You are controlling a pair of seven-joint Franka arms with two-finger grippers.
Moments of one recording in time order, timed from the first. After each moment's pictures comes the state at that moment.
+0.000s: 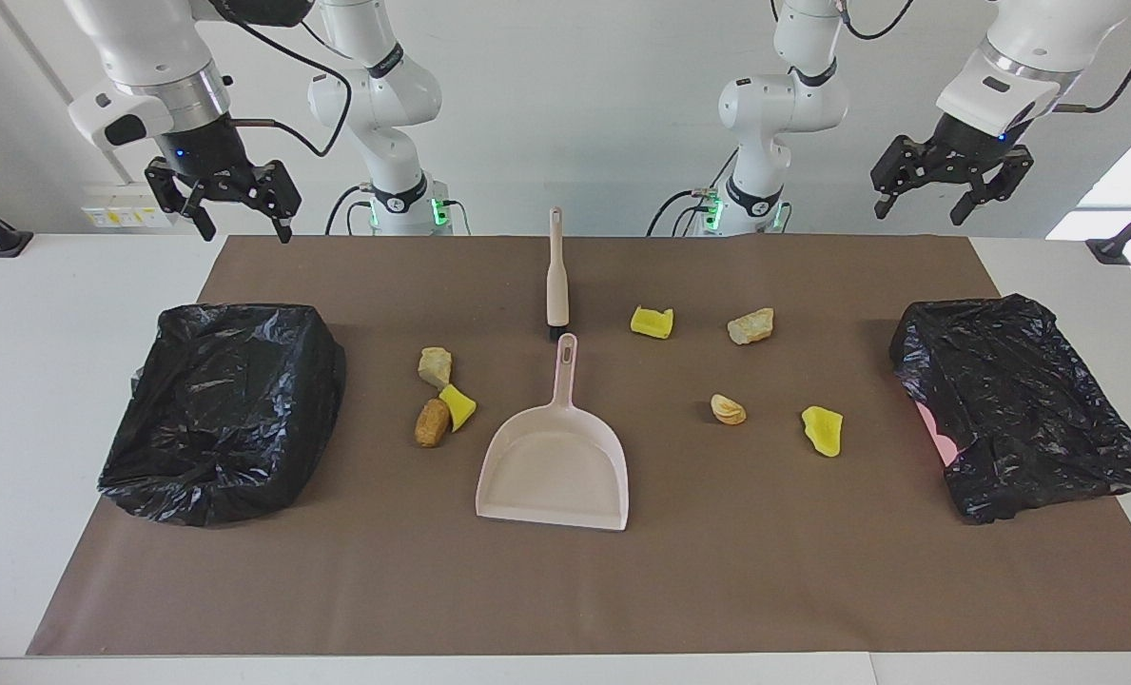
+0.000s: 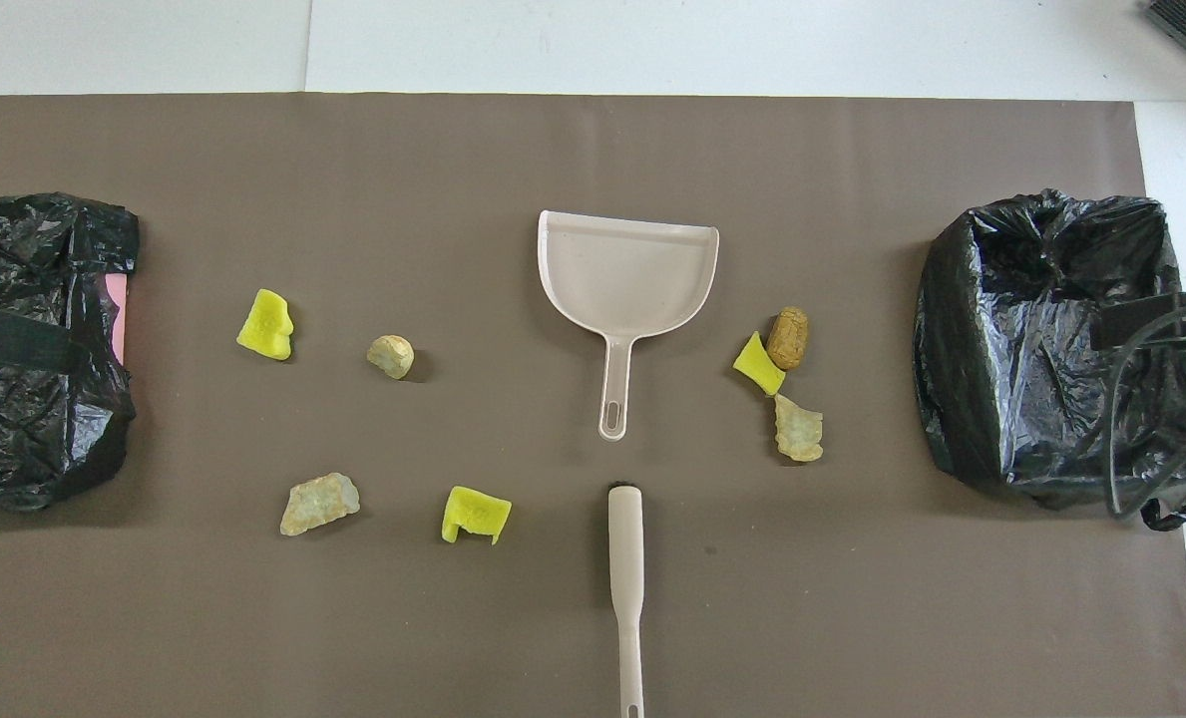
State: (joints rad) left arm -0.03 -0.03 -0.06 -1.45 -0.02 1.40 0.07; right arm 0.11 -0.07 -0.13 -1.59 -0.04 1.58 0.01
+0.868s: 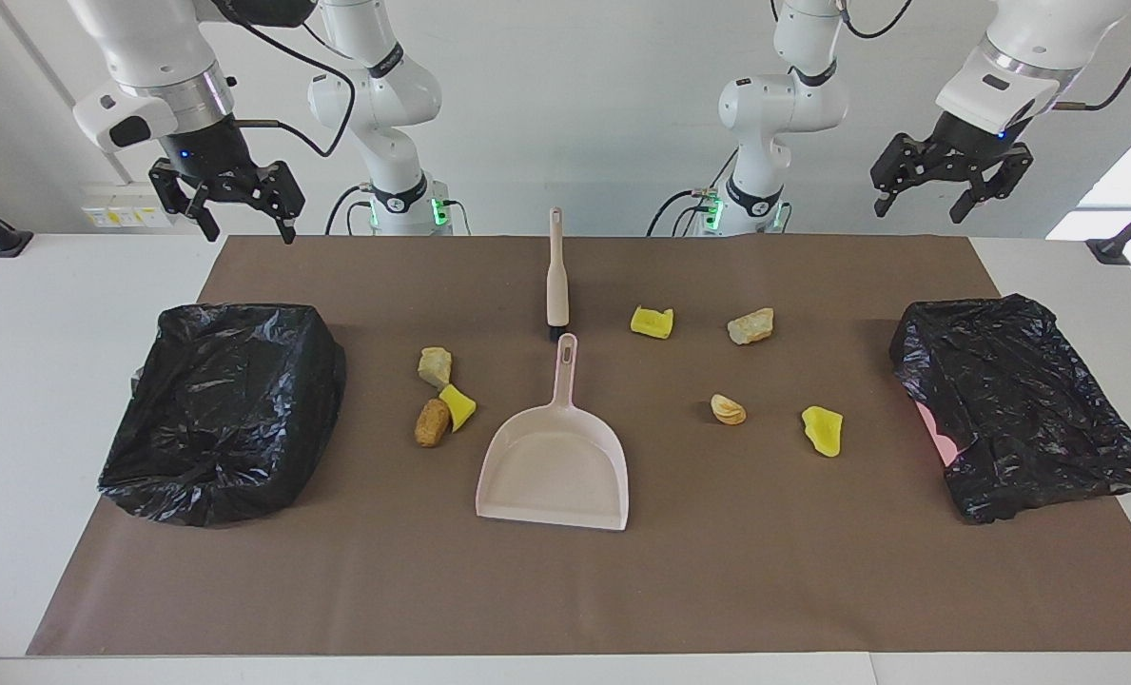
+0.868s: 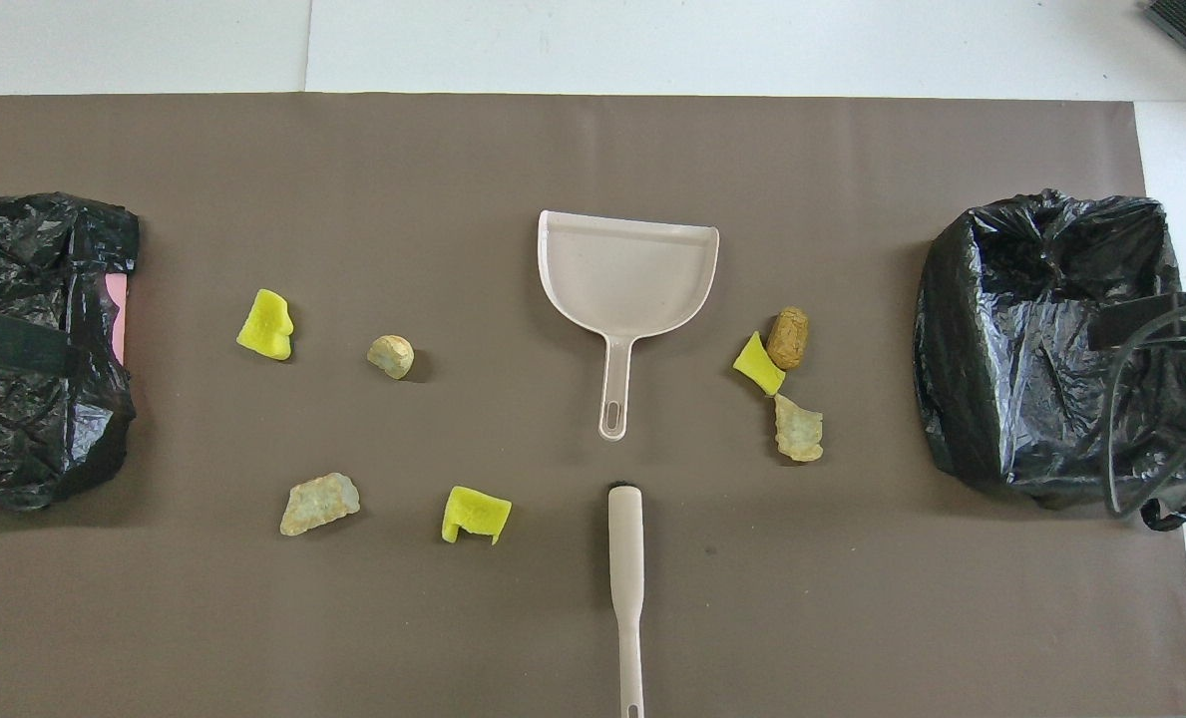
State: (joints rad) left arm -0.03 -0.04 -0.06 -1.45 -0.02 1.40 0.07; right arm 0.11 -0.07 -0.13 -1.59 -0.03 1.58 0.01
